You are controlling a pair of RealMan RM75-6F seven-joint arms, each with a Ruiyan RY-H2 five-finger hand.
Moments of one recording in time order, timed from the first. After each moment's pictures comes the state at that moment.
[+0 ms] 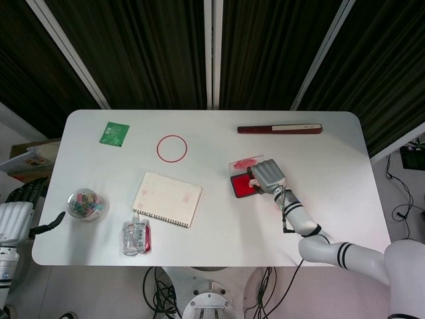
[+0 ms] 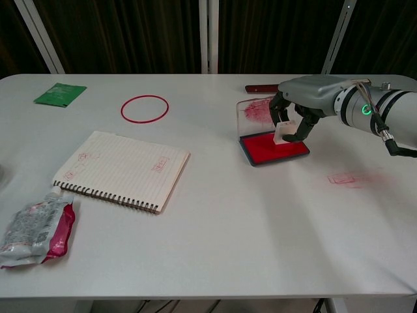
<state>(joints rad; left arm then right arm) -0.11 -1.17 -0.04 -1.45 1.46 1.44 -0.04 0.83 -1.63 0.18 -1.26 -1.01 0.77 -0.43</state>
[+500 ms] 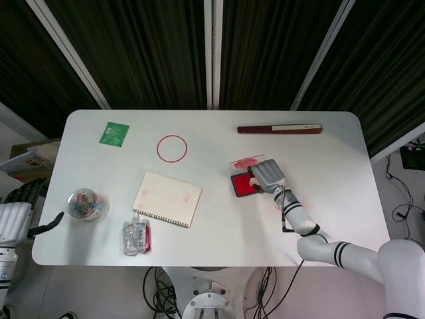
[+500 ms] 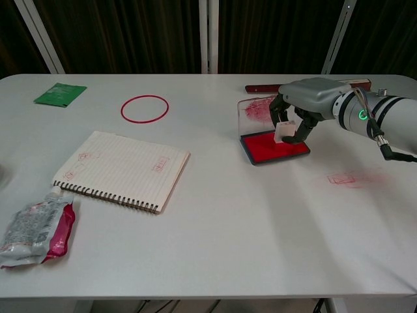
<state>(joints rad) -0.11 -1.17 -0.04 -1.44 1.46 1.44 -0.05 0.84 -1.66 0.16 -1.20 -1.01 0.76 -0.40</state>
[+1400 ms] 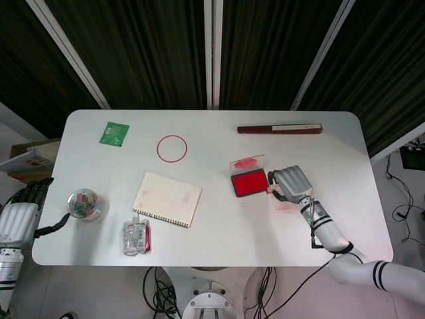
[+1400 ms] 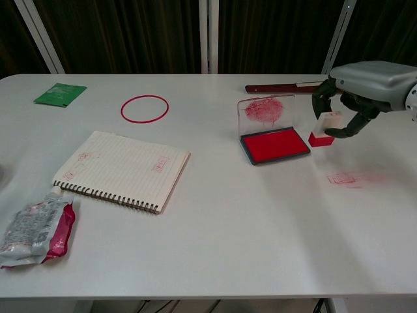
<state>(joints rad) -0.11 -1.17 -0.04 -1.49 1.48 1.45 -0.01 0.68 -1.41 0.08 -1.48 -1.19 0.96 -0.29</state>
